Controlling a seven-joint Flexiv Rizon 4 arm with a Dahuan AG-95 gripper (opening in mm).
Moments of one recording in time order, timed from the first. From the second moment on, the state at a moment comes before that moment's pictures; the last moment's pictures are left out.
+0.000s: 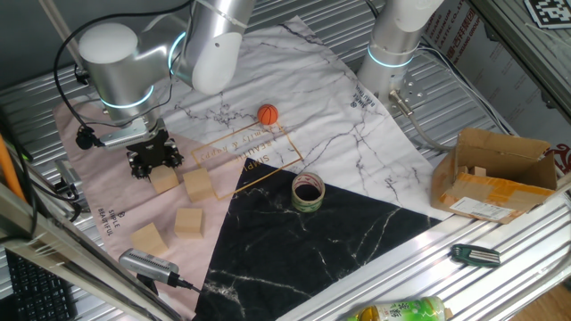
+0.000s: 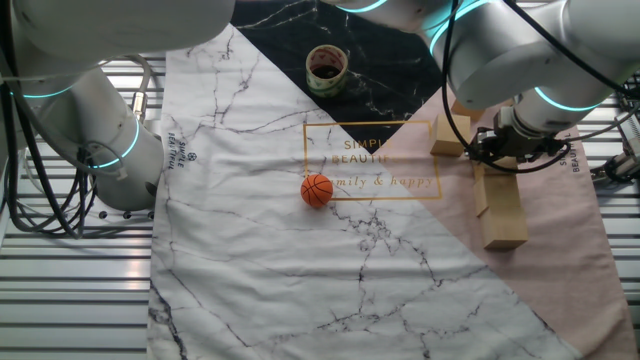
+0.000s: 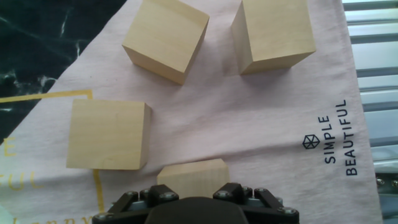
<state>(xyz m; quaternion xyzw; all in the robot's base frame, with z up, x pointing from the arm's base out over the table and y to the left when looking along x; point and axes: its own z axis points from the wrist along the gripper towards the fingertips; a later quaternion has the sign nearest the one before) 0.682 0.008 0.042 -0.68 0.73 0.01 0.05</state>
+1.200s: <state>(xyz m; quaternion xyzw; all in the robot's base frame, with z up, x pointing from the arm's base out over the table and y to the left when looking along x) 0.682 0.008 0.042 -0.68 0.73 0.01 0.05</state>
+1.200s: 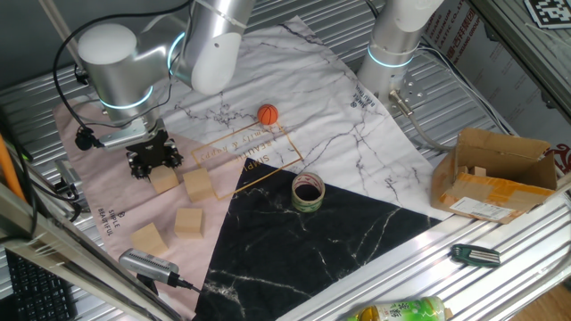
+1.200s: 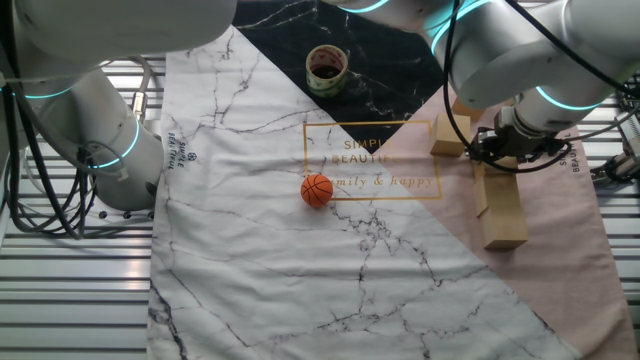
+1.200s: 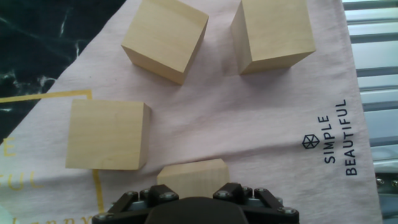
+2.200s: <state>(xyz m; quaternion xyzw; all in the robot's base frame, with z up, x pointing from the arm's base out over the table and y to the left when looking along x) 0.683 0.008 0.042 -0.68 0.73 0.01 0.05</state>
